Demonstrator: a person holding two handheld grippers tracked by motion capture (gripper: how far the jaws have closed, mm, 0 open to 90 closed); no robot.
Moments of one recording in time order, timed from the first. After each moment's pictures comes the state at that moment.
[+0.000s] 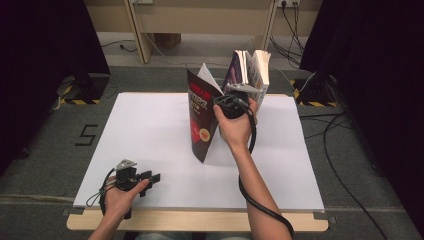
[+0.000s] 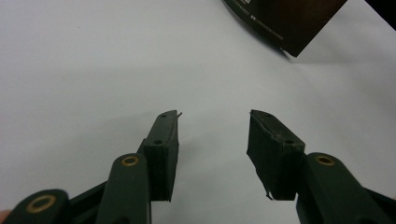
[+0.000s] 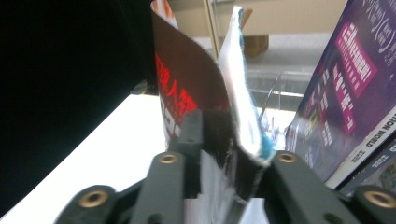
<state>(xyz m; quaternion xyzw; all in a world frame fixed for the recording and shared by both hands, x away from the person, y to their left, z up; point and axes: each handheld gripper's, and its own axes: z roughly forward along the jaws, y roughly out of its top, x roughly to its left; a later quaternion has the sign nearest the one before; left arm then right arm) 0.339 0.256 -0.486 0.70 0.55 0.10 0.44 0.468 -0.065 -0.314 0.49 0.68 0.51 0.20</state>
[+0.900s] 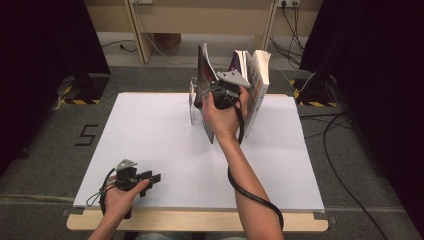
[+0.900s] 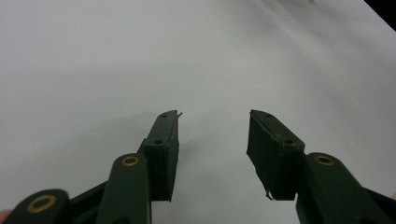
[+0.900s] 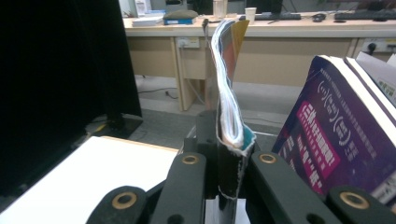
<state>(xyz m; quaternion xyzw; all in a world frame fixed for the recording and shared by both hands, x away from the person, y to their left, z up) 0.339 0.256 -0.487 0.70 0.55 0.10 0.45 0.473 -0.035 -0.288 0.47 0.63 0.51 0.33</state>
